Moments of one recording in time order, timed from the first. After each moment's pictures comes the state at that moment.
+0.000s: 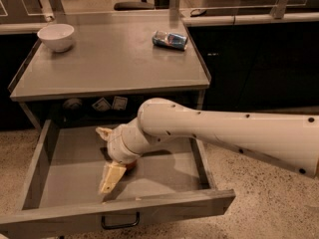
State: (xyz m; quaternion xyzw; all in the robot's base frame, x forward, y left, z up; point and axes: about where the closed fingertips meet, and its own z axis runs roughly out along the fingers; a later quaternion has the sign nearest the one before) arm 0.474 0.166 0.694 -0.73 0.56 0.22 0.33
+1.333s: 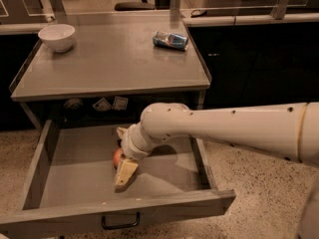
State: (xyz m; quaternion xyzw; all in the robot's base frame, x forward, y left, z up) arm 0.520 0.128 0.640 -0.71 0.62 0.15 0.29
